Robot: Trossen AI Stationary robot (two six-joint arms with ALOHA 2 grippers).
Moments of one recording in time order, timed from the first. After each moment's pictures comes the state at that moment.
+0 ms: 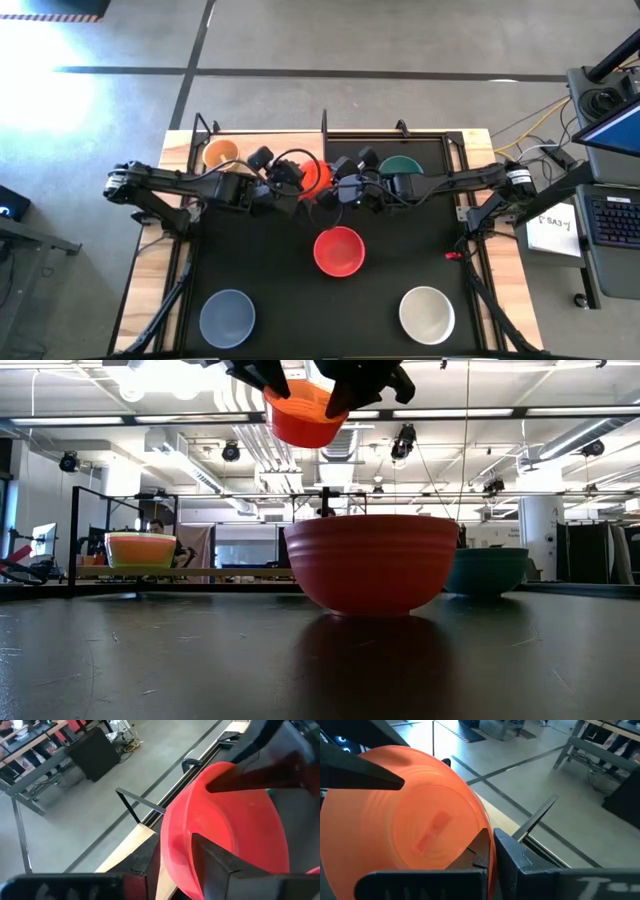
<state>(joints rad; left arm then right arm) -0.14 1.49 1.46 -0.77 -0.90 -0.33 0.07 1.65 1.47 -0.41 0.80 0.30</state>
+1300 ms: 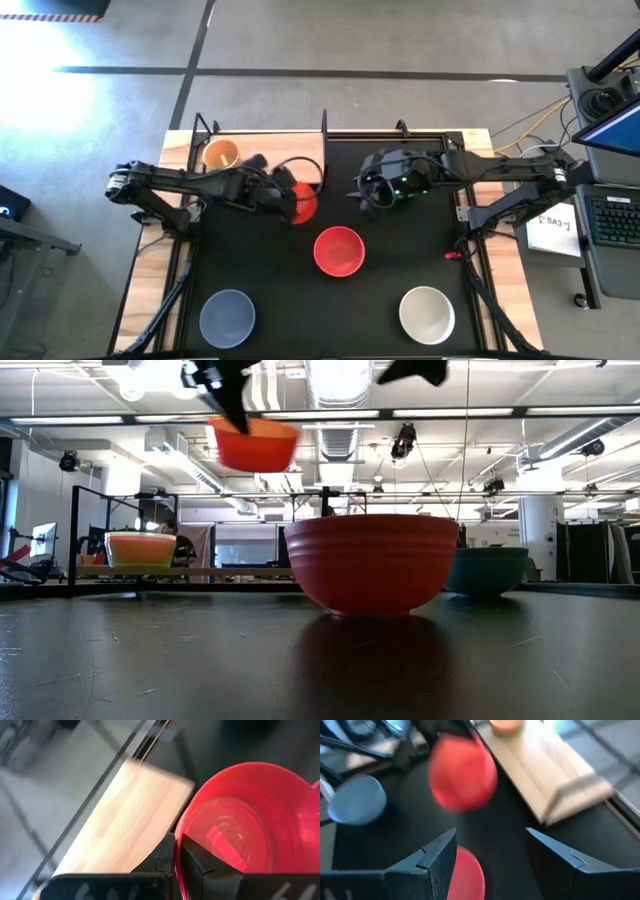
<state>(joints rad) -0.11 1.51 1.46 -1.13 -0.69 -0.48 0.02 1.37 1.47 -0.76 0.16 0.35</state>
